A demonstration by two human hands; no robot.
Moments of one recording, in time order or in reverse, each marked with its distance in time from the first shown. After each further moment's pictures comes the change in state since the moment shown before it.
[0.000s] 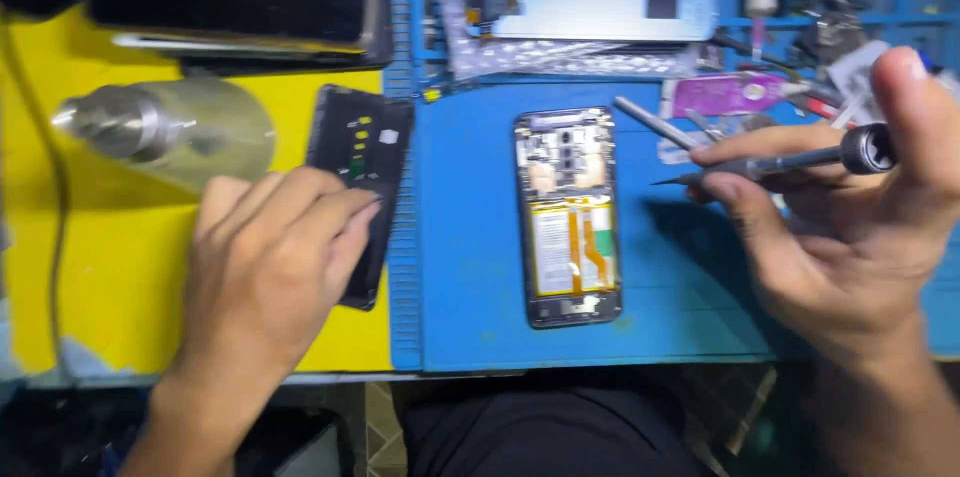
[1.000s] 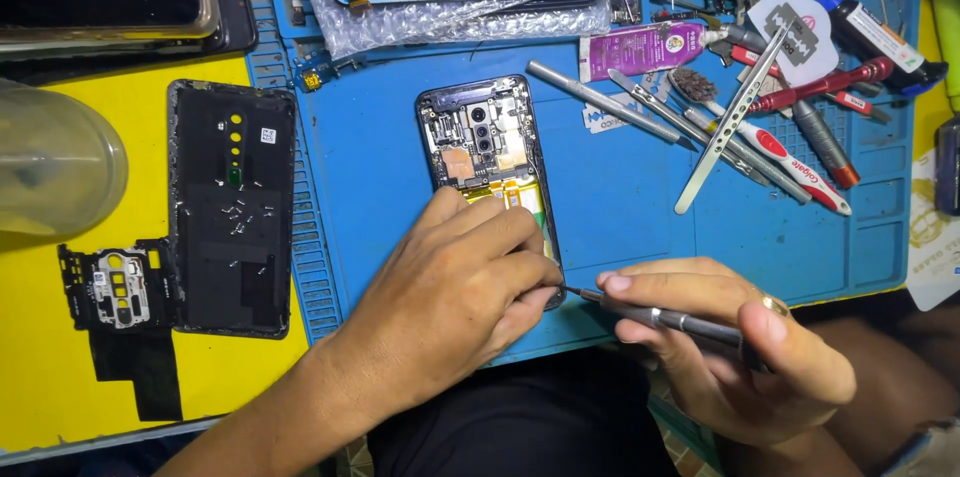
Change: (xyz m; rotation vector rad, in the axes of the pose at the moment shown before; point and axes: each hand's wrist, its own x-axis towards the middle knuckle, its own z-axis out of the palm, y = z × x) left_hand 0.051 0.103 0.070 -0.726 -0.094 0.366; right_hand -0.075 -0.029 0.009 0.075 0.021 -0.114
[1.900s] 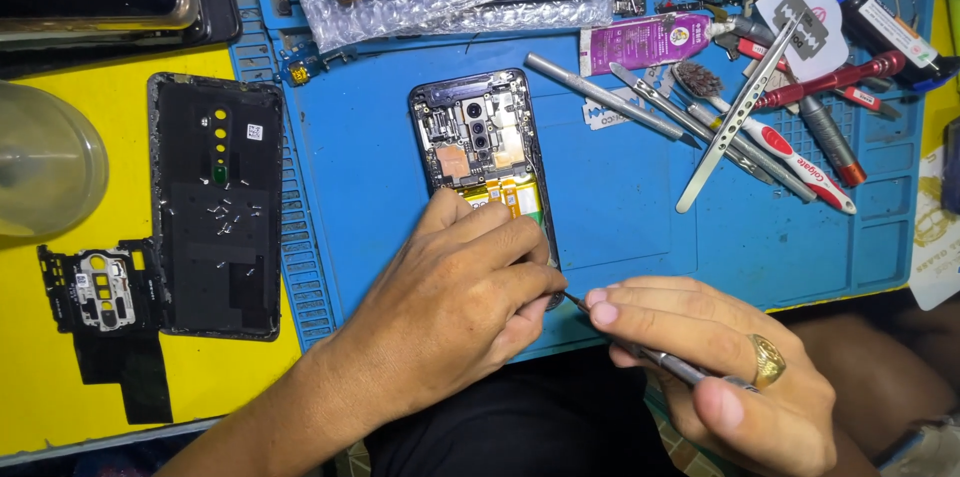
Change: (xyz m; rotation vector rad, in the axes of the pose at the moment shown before) left_hand 0.001 0.001 0.002 -0.047 -0.034 0.004; right_hand 0.013 -0.024 -0.013 0.010 -0.215 0.081
